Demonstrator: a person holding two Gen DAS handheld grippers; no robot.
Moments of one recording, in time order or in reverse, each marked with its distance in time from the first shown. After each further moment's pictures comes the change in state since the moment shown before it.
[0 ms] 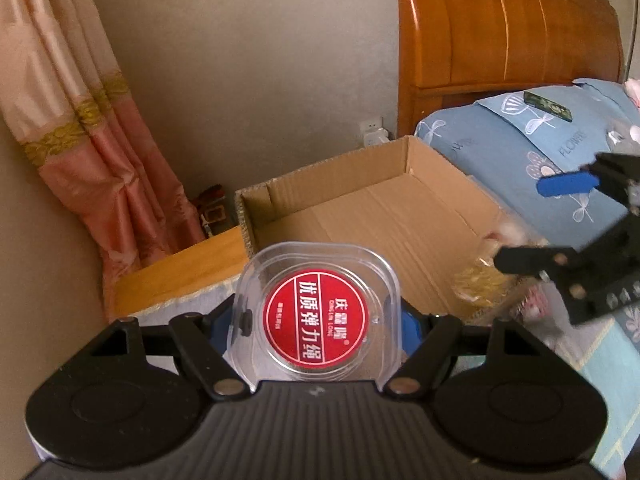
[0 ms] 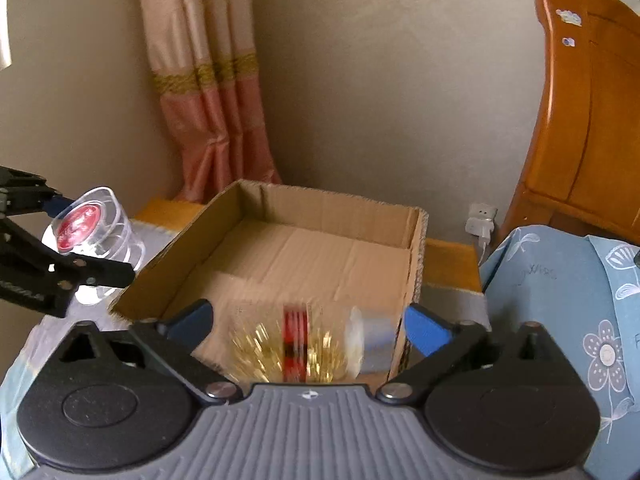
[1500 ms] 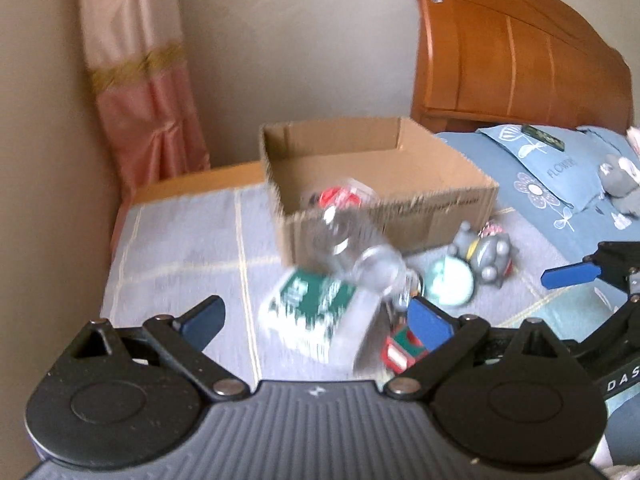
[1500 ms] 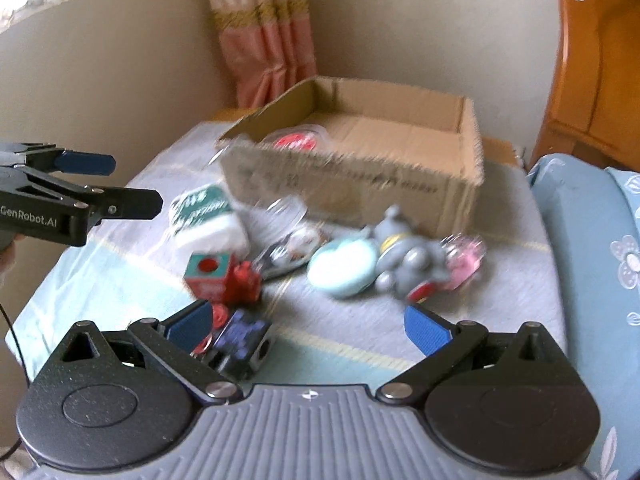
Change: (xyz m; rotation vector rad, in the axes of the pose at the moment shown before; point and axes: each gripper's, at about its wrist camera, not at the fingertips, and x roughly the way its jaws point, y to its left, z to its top) left arm -0.068 -0.033 -0.154 -0.195 -0.134 0.029; right arm -0.051 0.077 -0.140 -0.022 0.123 0.080
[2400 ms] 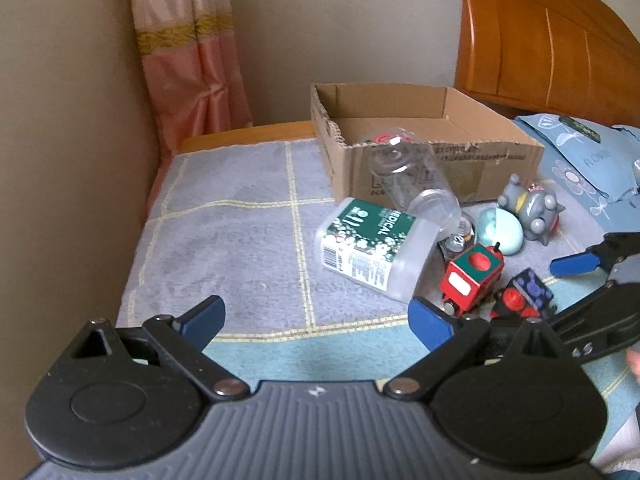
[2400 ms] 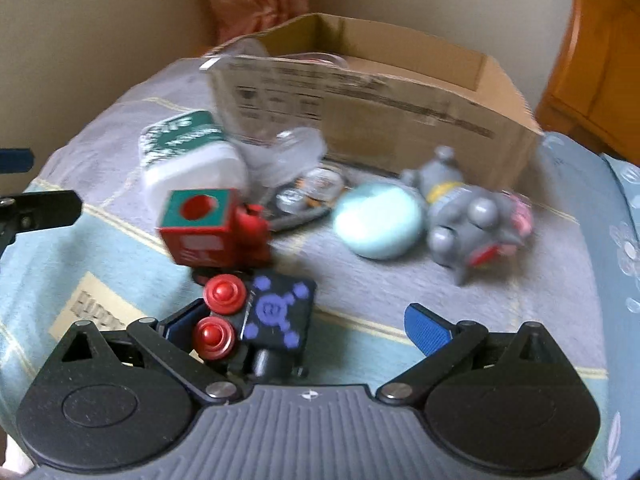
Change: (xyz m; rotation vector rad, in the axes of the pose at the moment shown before) left arm 0.002 0.020 -0.046 -0.042 0.030 0.093; right arm 0.057 0.022 -0.013 -0.002 0.104 -0.153
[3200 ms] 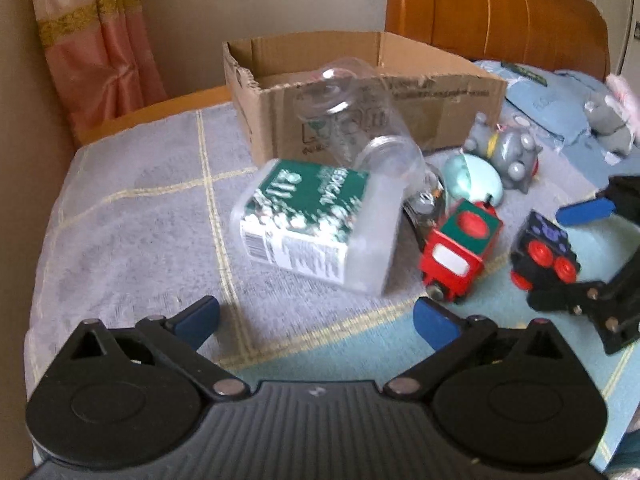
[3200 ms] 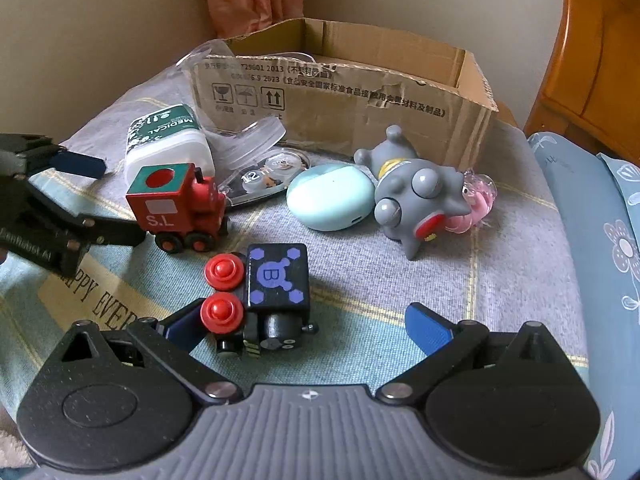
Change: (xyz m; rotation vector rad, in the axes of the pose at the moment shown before) left arm 0.066 -0.009 0.002 0.156 0.079 -0.181; right arm -0.012 -0.028 -0.019 -0.038 -0.040 0.049
